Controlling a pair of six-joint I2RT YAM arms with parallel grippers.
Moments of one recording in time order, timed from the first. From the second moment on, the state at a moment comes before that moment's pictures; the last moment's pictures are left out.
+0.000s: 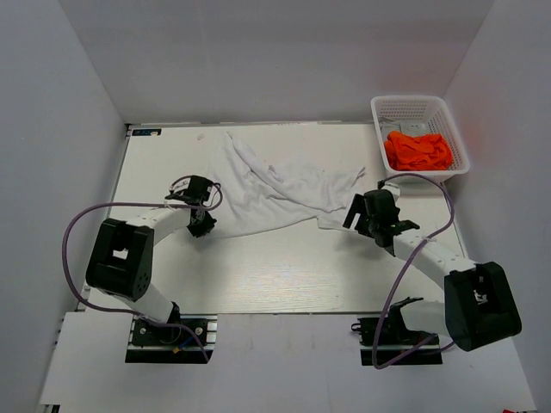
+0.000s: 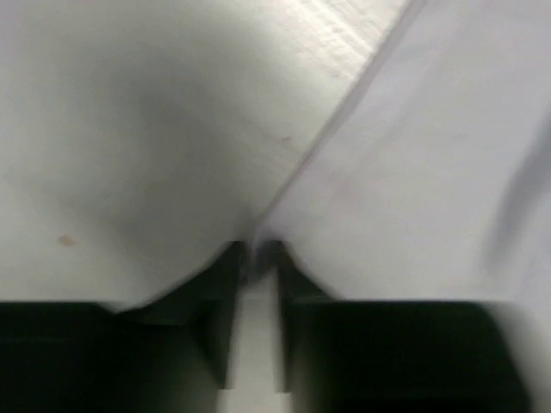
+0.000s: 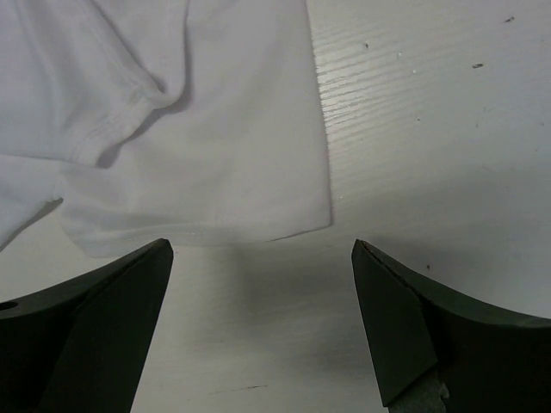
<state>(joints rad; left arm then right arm) -0.28 1.58 0.85 -0.49 -0.27 -0.84 0.34 1.24 0.58 -0.15 0.23 0.54</state>
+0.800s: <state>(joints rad) -0.30 1.45 0.76 -0.33 -0.12 -0.79 0.32 1.46 0.70 -0.17 0.24 0.54</state>
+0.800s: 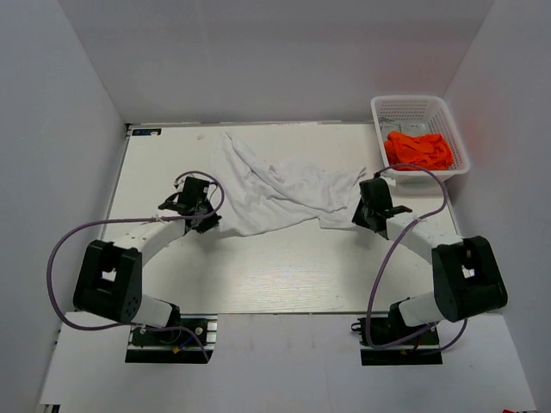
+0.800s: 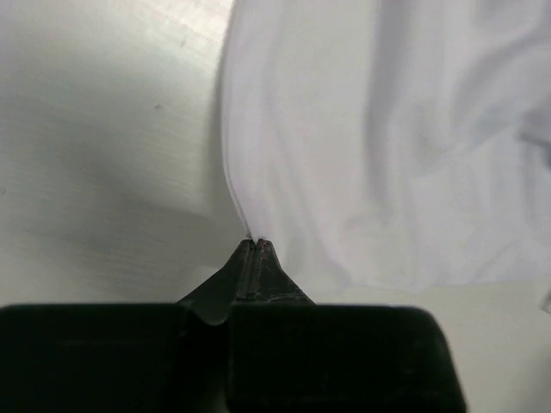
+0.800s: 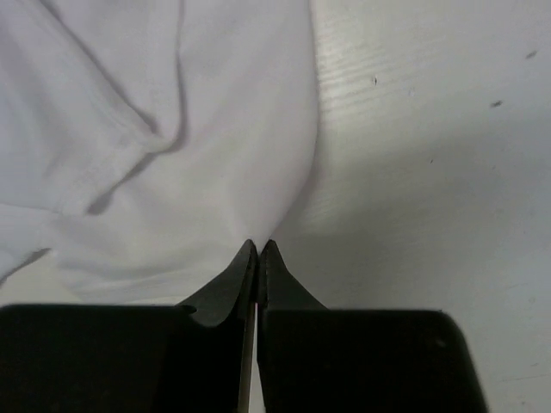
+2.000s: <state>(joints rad) -0.30 0.71 1.75 -0.45 -0.03 -0.57 0.32 0.70 1.76 -0.38 0.21 0.14</state>
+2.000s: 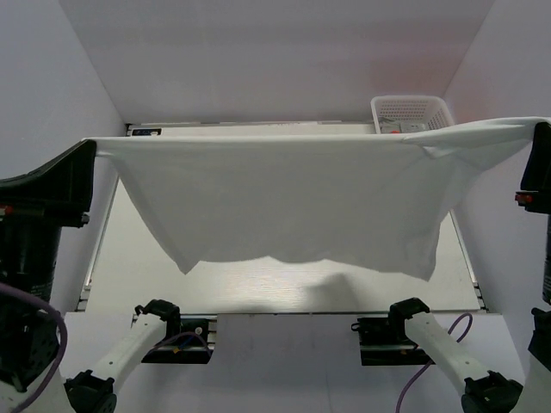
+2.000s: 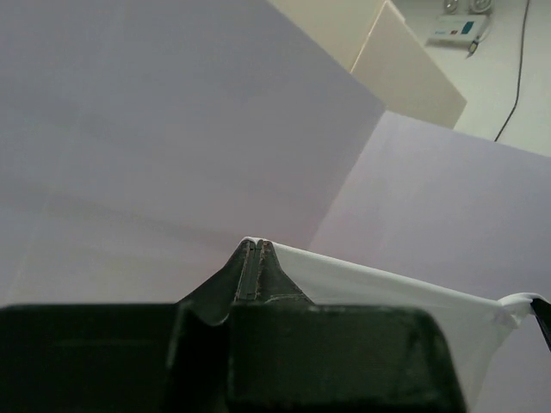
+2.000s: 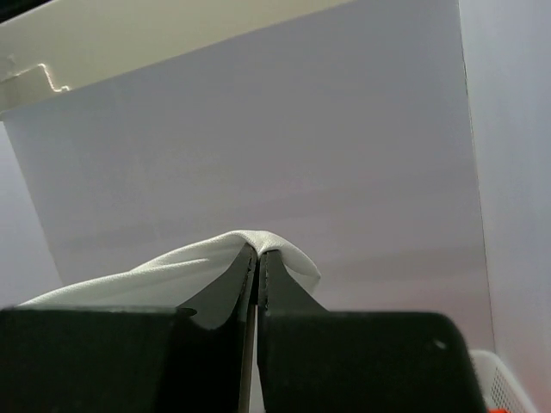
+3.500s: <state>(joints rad) -0.15 2.18 1.69 -0.26 -0.29 -0.44 0.24 2.05 1.43 0.02 -0.07 0.26</state>
